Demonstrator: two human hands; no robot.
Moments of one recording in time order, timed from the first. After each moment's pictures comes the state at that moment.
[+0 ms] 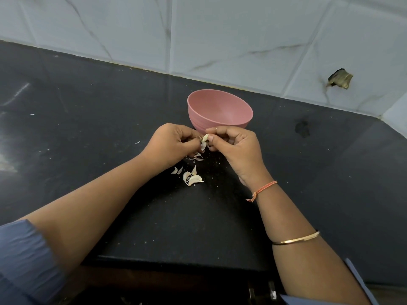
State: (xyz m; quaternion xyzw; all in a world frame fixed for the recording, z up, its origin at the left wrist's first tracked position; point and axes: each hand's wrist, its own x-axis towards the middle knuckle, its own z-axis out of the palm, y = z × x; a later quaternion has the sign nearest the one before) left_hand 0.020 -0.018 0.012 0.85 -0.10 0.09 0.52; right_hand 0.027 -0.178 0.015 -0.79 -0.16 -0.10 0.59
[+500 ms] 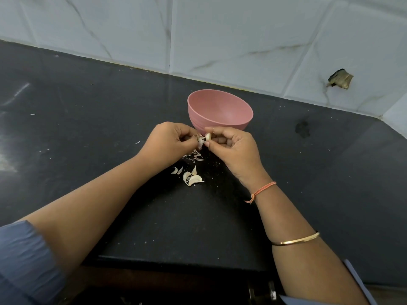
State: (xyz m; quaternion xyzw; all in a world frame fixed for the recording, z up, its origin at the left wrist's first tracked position) left_hand 0.022 -0.016 0.012 0.87 -0.09 0.11 0.48; right_hand 0.025 -0.177 0.015 -0.80 -0.17 -0.08 0.57
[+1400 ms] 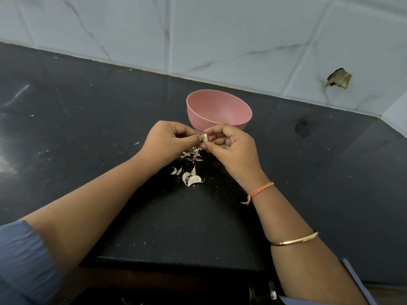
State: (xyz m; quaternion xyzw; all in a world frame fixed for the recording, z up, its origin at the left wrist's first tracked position) left_hand 0.019 -0.019 0.017 0.80 -0.06 0.09 0.59; right_hand 0.024 -0.174 0.015 -0.80 -0.19 -0.11 0.55
